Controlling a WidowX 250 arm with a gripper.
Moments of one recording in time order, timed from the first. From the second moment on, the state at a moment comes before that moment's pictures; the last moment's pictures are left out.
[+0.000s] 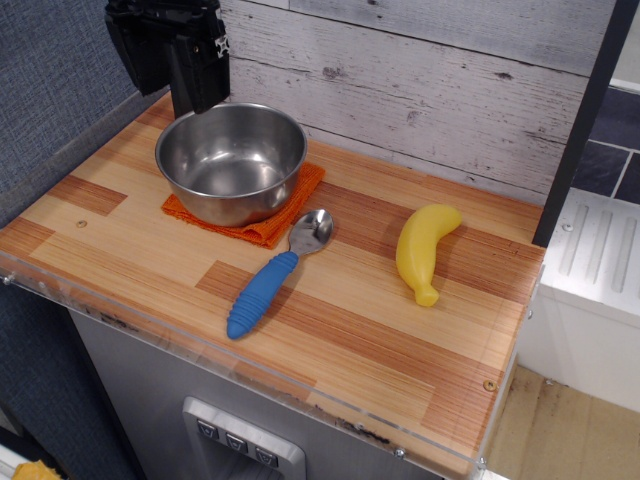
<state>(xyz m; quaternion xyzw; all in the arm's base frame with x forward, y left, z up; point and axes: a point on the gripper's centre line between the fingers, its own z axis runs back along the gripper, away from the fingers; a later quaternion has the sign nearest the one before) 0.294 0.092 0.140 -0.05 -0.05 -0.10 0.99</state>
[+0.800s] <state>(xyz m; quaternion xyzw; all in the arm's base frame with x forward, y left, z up) 0.270 0.064 0.109 -0.05 -0.04 -0.10 0.99</state>
